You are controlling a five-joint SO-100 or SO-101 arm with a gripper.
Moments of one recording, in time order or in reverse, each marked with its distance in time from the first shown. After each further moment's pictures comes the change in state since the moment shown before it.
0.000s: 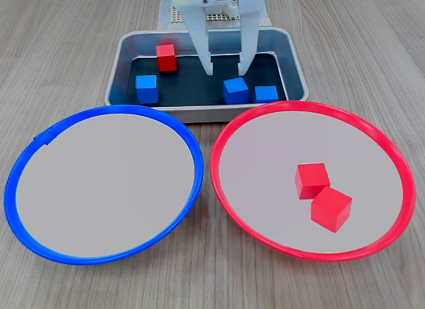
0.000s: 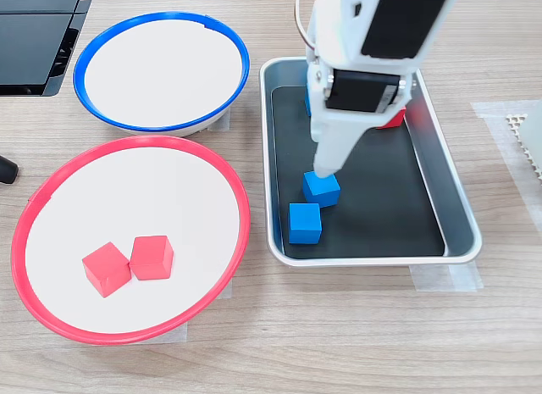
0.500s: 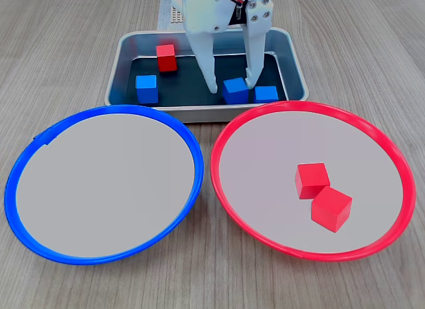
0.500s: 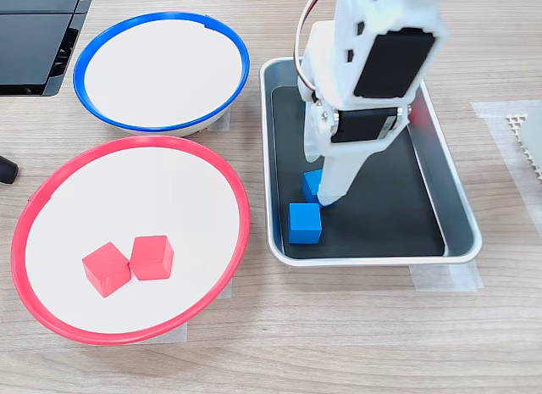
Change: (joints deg) arm -1.0 -4.2 3.9 -8.8 -8.0
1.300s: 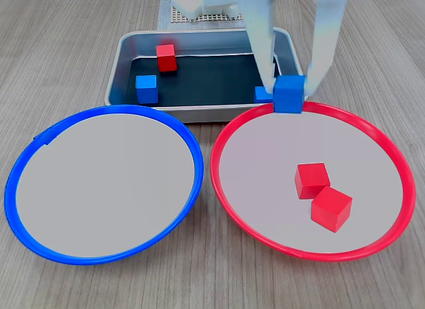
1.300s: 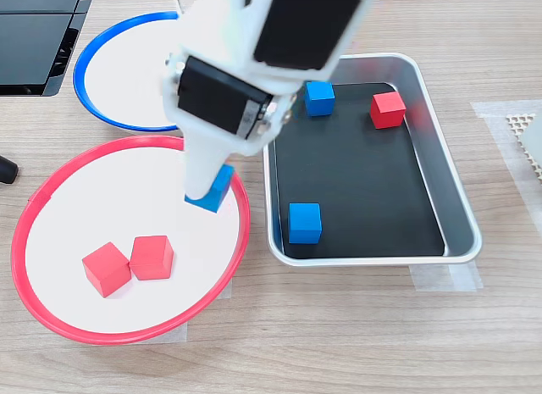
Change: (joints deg) arm -6.4 -16.4 -42.1 11.5 37.0
